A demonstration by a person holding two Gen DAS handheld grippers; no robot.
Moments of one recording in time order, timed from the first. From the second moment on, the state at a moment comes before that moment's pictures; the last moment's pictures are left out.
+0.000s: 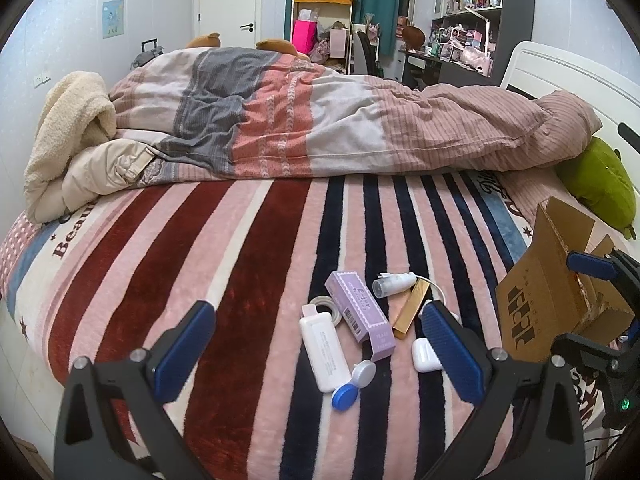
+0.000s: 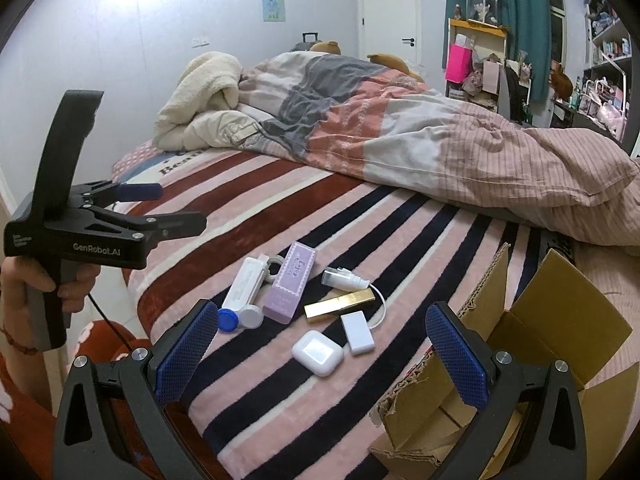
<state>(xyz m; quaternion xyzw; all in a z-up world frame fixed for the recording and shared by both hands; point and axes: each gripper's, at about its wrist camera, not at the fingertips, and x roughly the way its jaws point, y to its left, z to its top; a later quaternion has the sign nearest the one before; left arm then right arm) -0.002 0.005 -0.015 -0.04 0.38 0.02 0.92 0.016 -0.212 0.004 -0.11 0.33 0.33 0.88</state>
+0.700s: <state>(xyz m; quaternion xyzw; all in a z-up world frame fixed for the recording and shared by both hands) 0.003 0.091 -0.067 -0.09 0.39 -0.03 0.91 0.010 -0.117 -0.035 -0.14 0.33 0.37 0.86</state>
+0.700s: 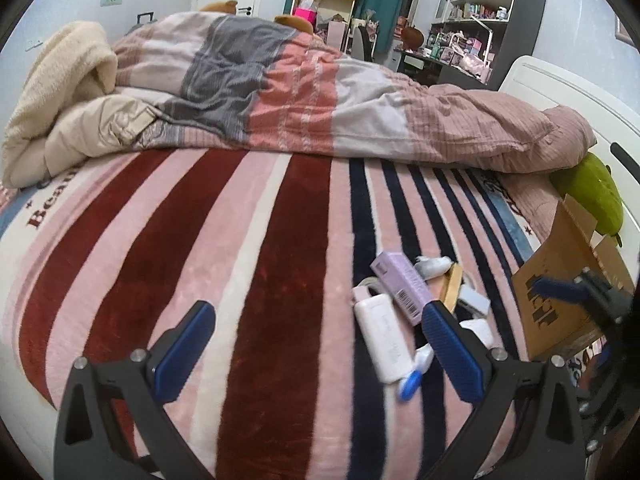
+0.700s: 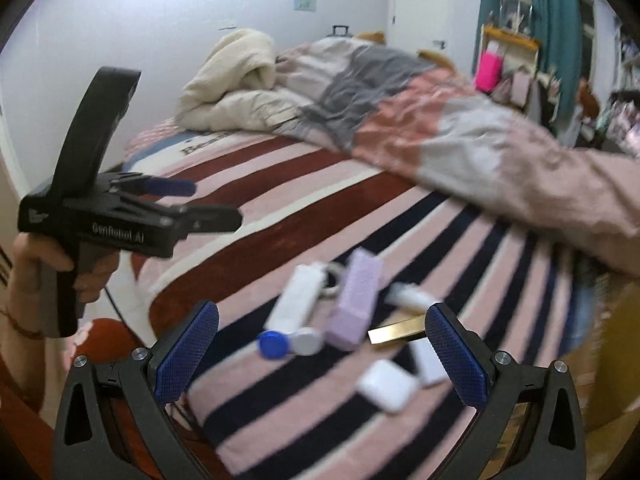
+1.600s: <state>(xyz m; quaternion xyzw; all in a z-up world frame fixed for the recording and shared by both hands) 0.007 0.058 -0.078 -0.11 0.45 -0.20 0.86 0.026 -0.084 -0.116 -0.12 0.40 0.40 0.81</state>
